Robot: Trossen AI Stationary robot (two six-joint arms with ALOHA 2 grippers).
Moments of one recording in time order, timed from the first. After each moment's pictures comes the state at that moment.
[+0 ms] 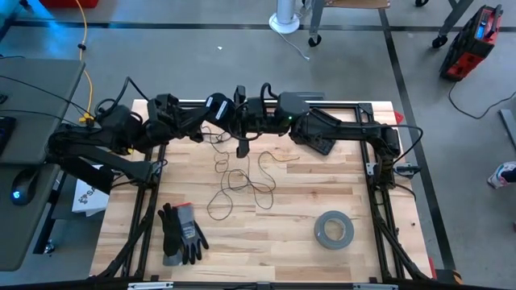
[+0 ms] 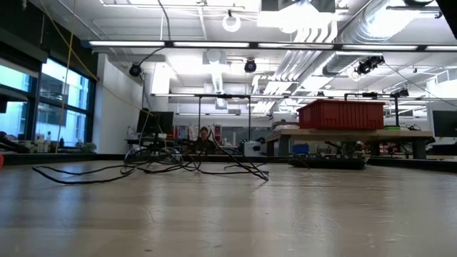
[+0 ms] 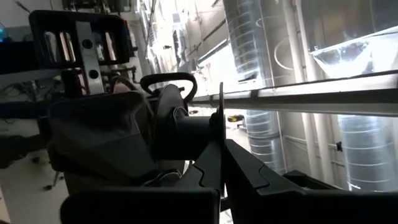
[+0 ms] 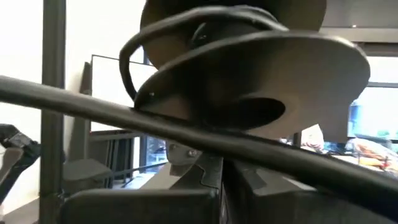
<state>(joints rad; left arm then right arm) -0.15 0.96 1.12 0.27 -0.40 -1.29 -0.07 1.92 1.87 0.42 -0.21 0.00</state>
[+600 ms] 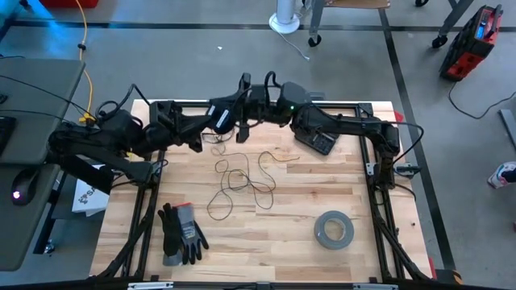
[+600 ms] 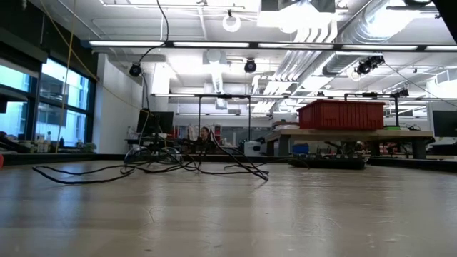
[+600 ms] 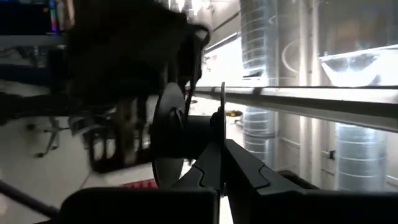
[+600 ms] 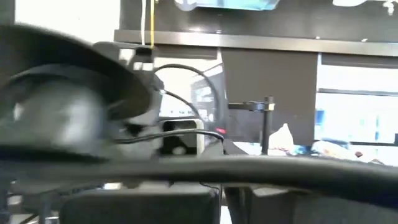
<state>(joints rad) -0.22 0.96 1.12 0.21 -0.42 -1.43 -0.15 1.92 1.87 0.44 -0.17 0.00</state>
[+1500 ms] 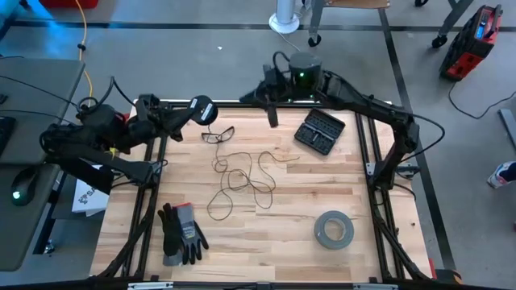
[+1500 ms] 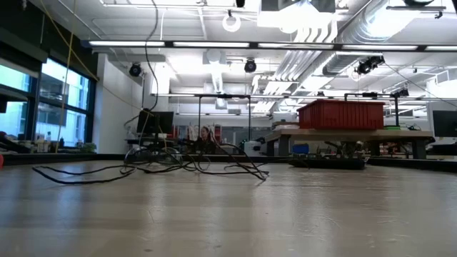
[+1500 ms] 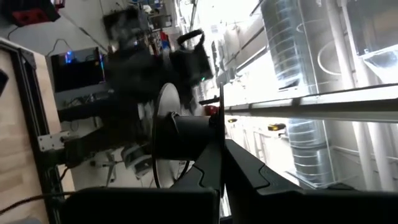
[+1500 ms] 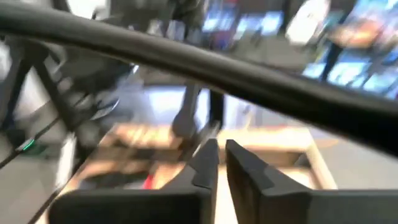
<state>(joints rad) -0.17 0.80 1.11 -0.05 -0.51 -1.29 -0.32 1.75 1.87 -0.34 -0.45 -0.08</state>
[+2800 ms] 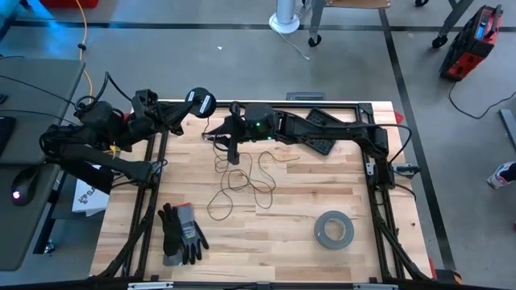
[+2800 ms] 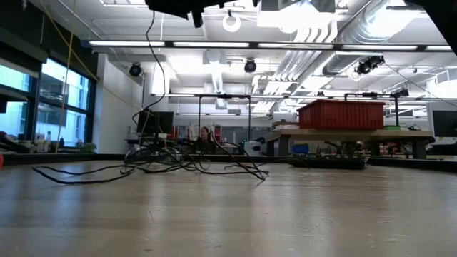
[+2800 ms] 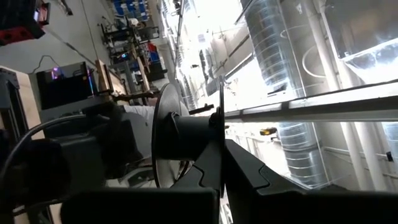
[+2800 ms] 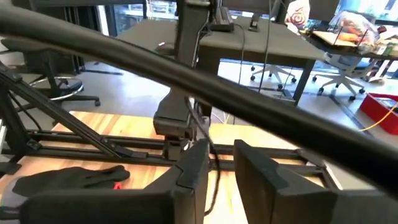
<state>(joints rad) -0.14 0.80 1.11 0.02 -0.50 -1.22 -0.12 2.02 1.86 -0.05 -0.12 -0.14</state>
